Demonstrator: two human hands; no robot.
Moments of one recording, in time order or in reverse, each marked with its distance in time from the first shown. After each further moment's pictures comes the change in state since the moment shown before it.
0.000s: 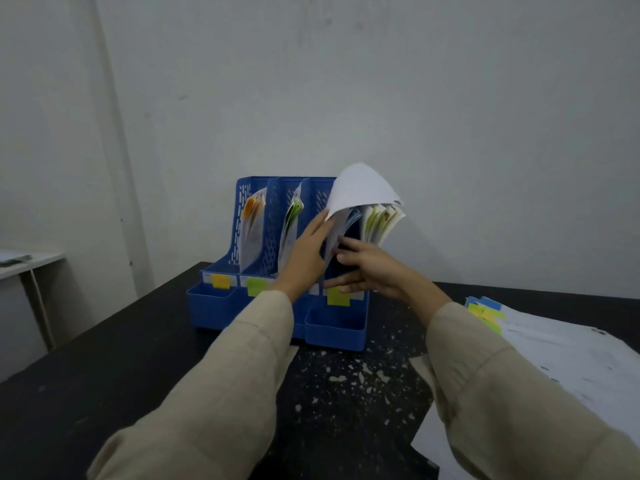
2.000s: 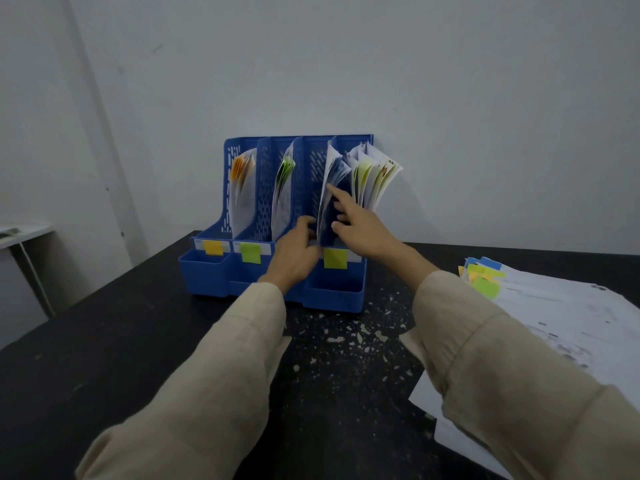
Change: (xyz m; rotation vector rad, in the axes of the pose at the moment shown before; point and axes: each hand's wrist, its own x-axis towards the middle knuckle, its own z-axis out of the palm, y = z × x) left_hand -0.040 -0.013 0.019 -0.144 -0.192 -0.438; right_hand 0.013 0.018 0.002 -0.709 0.211 -0.342
